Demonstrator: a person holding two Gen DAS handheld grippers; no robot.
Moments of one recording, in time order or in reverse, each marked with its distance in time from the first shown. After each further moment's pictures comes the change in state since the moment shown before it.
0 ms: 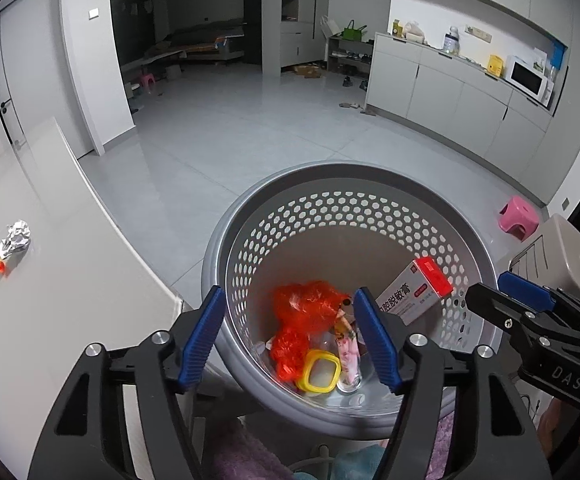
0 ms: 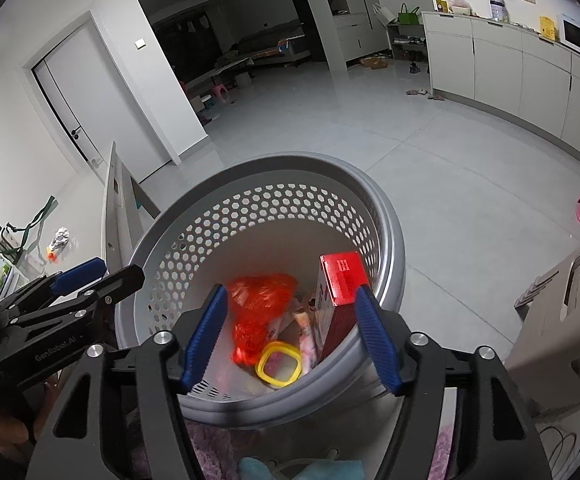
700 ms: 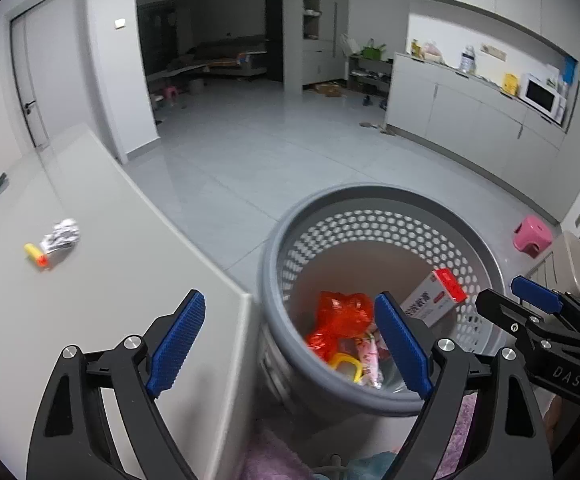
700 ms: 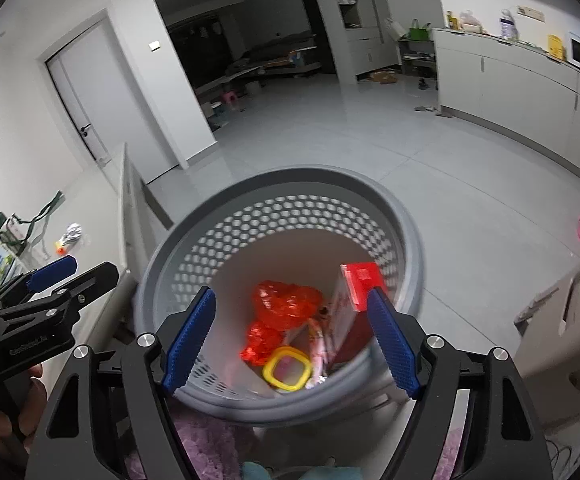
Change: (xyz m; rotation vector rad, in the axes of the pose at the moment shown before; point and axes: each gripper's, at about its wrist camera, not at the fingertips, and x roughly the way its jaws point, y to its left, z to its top) left arm -0.043 0.034 -0.006 -0.043 -0.072 0.078; right arm -0.010 0.023 -0.003 -0.057 -0.043 0.020
